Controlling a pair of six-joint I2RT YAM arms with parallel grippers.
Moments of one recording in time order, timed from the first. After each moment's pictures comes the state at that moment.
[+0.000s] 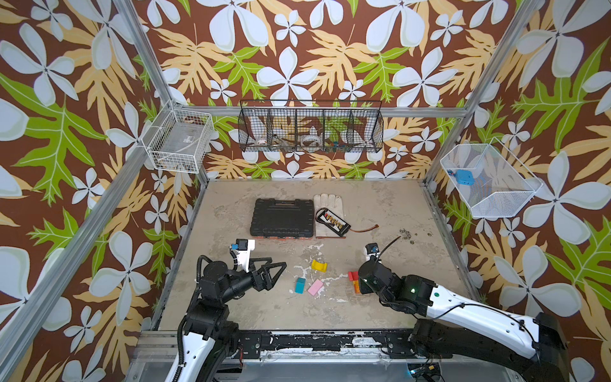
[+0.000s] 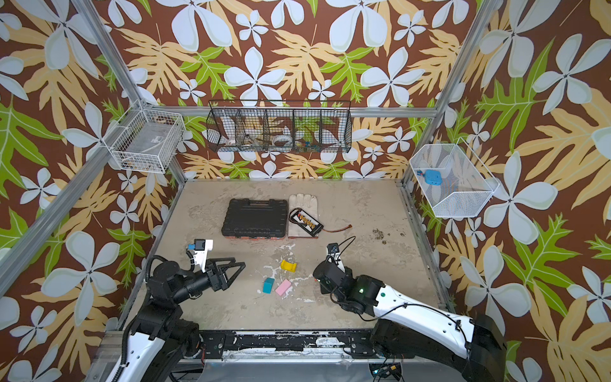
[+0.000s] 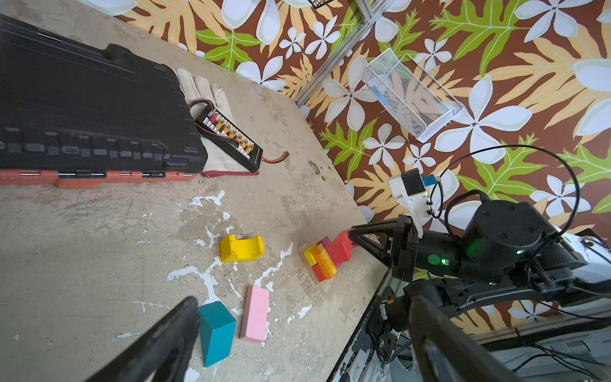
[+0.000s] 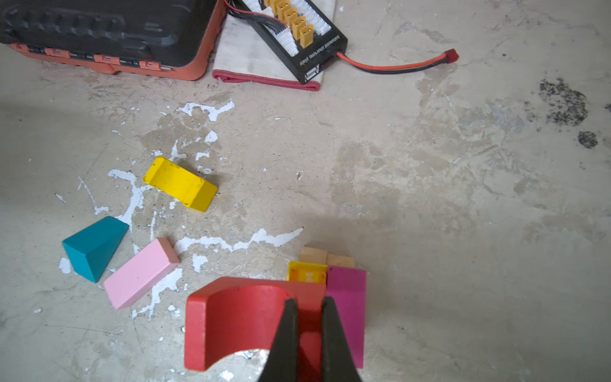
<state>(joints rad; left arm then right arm) -0.20 0.37 0.36 -0.22 0.69 -0.62 0.97 0.96 0.64 -0.65 0.48 0.69</state>
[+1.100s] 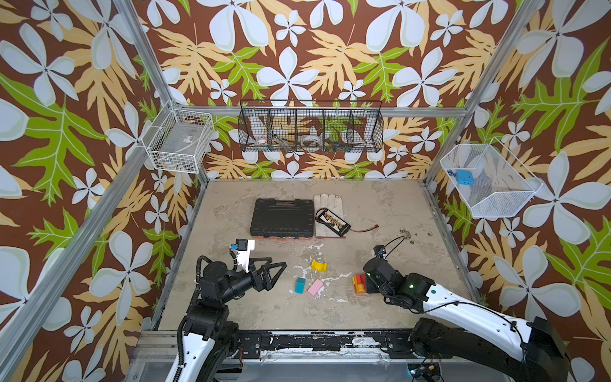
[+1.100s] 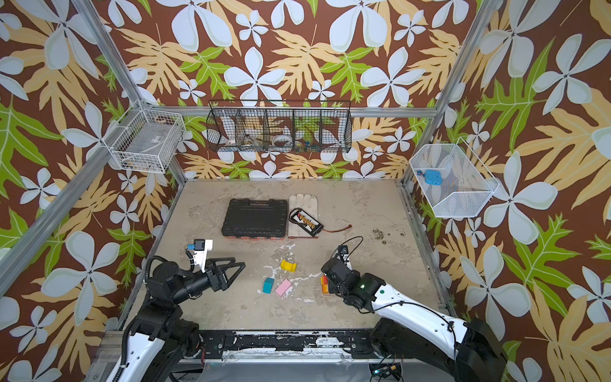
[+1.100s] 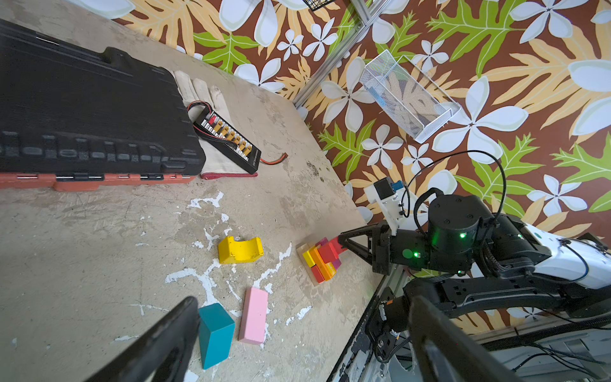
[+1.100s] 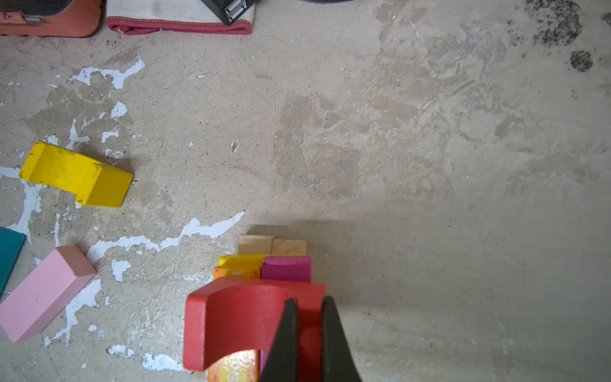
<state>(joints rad) -0.20 0.37 0.36 -0.21 0.69 -0.62 0.82 0.99 0.56 -0.63 0.39 0.69</state>
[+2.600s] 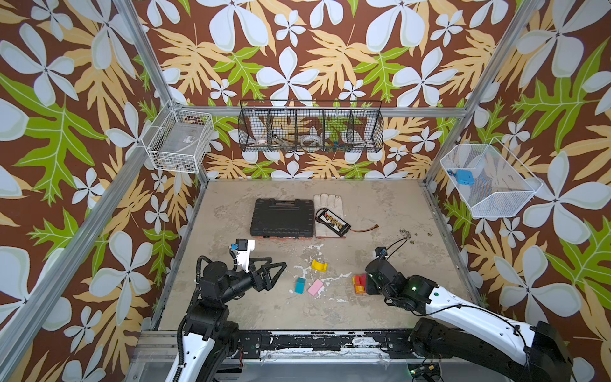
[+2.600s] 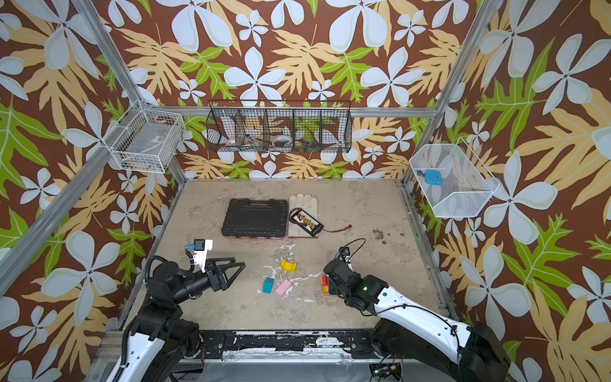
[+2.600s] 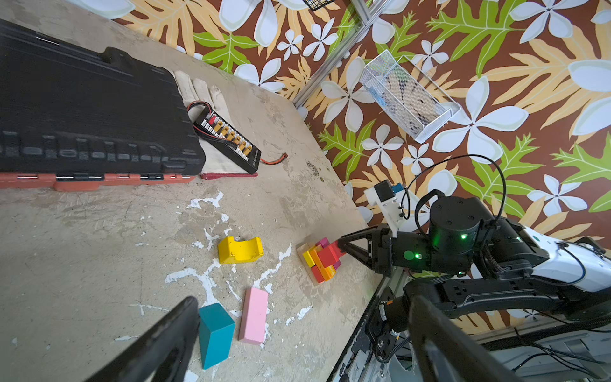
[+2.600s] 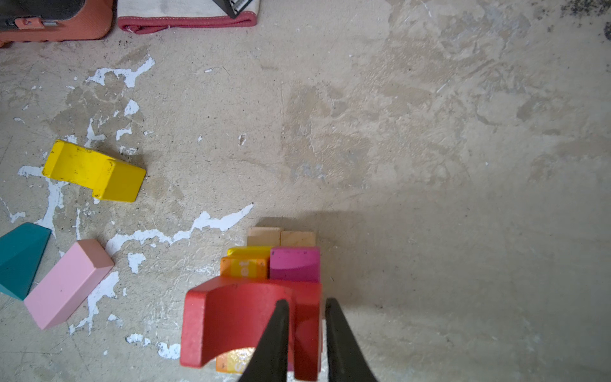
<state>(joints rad) -0.20 0.37 0.36 -0.21 0.69 -0.62 0.81 0.95 0.54 -0.62 0.35 0.72</state>
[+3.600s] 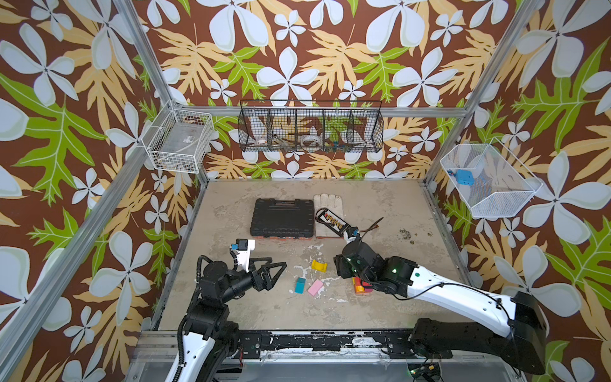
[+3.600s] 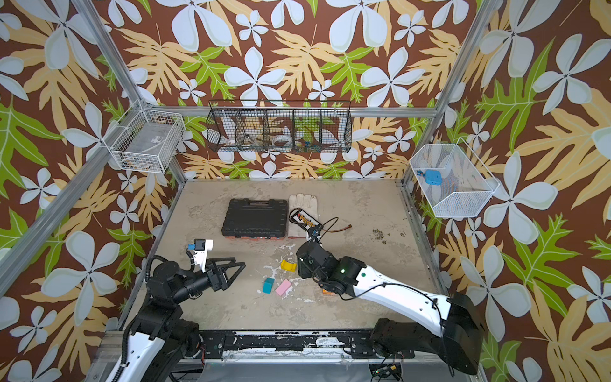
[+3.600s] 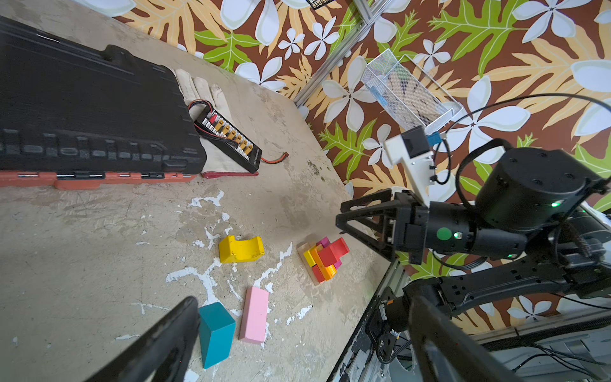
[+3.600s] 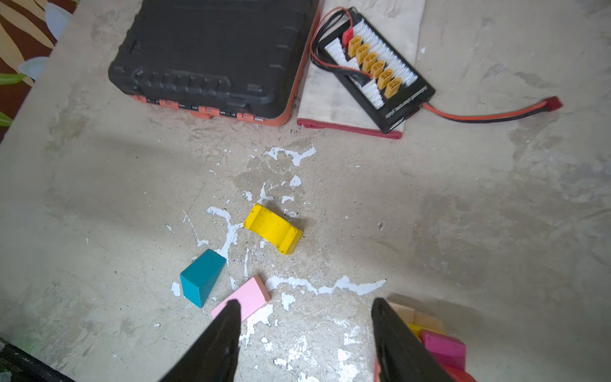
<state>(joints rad) -0.20 0.38 0.36 -0.21 0.69 -0.62 0.95 1.25 0.90 -0.53 0.33 0.66</state>
